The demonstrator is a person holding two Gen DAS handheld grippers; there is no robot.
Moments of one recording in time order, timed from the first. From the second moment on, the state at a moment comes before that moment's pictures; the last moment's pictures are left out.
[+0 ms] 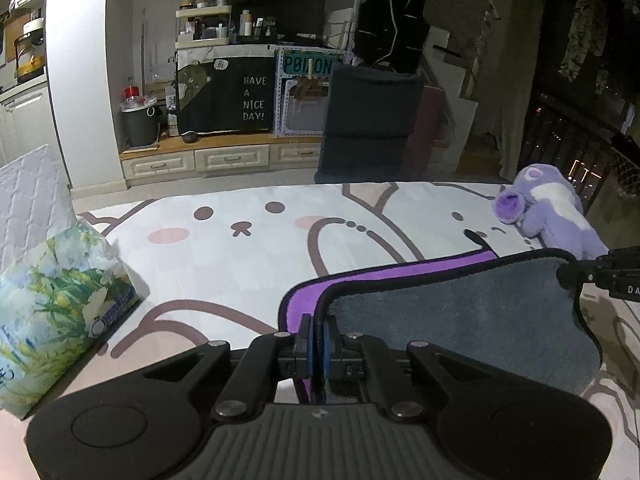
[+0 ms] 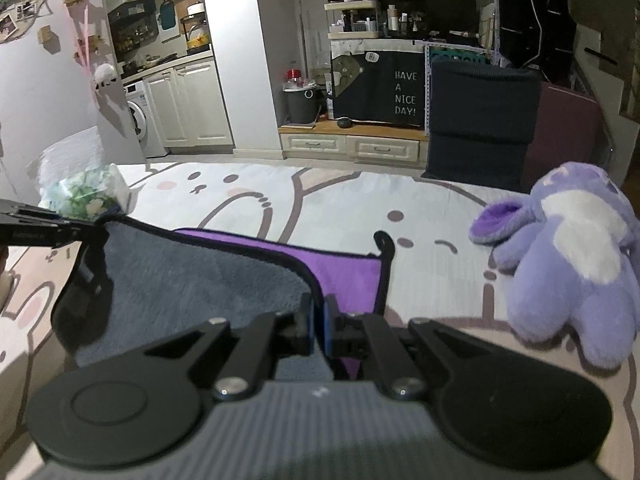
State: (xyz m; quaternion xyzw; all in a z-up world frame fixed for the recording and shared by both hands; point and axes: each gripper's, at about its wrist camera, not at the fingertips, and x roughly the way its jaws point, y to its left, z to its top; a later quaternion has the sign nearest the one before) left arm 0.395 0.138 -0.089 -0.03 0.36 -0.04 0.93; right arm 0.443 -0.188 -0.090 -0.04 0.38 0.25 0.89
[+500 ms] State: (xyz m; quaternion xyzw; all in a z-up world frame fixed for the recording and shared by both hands) left arm 0.451 0.143 -0.096 -0.02 0.37 -0.03 0.93; right arm 0.502 -0.170 -0.102 -0.05 0.39 0.22 0.89
